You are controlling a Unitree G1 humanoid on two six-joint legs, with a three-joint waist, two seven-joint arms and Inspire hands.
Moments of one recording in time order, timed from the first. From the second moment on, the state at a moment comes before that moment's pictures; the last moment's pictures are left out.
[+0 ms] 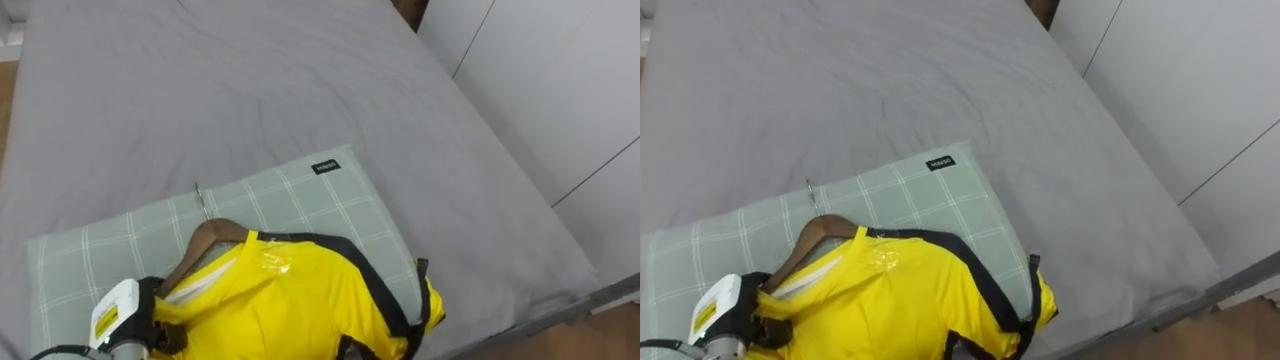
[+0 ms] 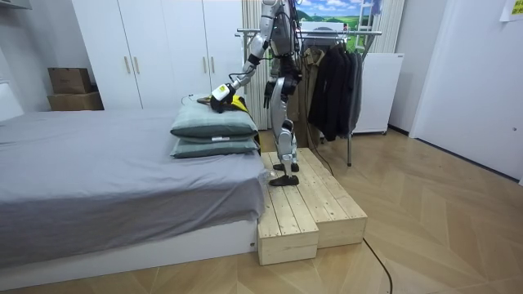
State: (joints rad) left arm -0.43 0.28 -0.19 1.24 0.36 -0.09 0.52; right arm -0.21 -0.19 0.41 1.33 0.20 0.00 0.07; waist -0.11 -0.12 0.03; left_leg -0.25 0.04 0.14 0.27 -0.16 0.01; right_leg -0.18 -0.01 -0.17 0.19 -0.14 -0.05
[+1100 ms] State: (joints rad) left arm -0.40 0.23 -0.20 1.25 0.32 -0.07 0.51; right arm -0.22 -0.20 0.41 1.36 0.21 -0.02 0.09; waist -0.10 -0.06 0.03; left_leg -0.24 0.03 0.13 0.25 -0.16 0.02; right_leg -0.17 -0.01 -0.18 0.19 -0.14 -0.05
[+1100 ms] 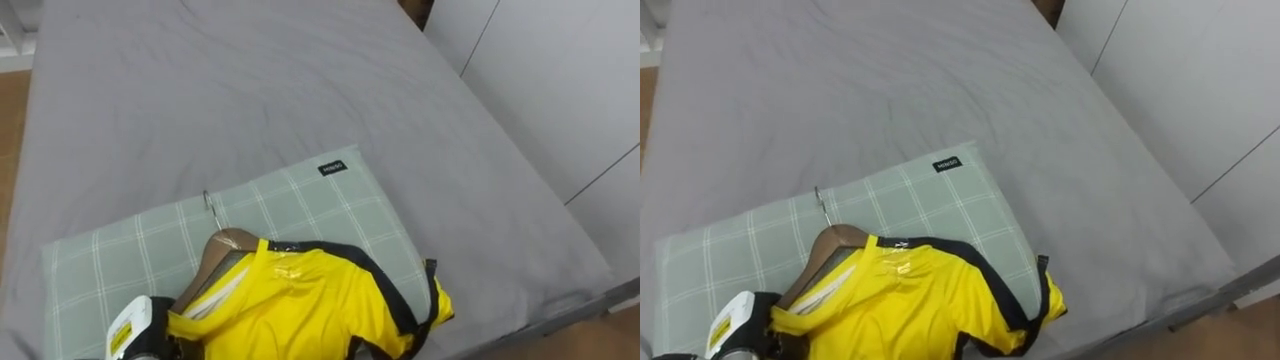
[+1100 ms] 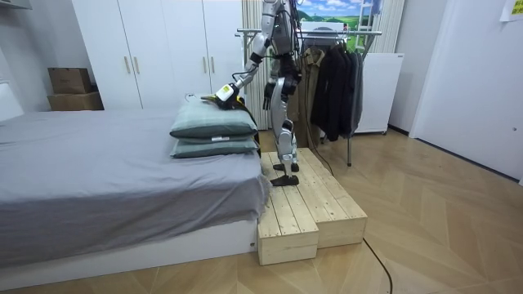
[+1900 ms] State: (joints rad) left arm -0.25 0.26 -0.20 0.90 0.49 -0.08 0.59; right arm -0.10 -0.26 0.24 1.36 0.23 -0.02 0.05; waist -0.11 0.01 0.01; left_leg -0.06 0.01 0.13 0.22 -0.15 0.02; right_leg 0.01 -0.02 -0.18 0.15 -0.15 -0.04
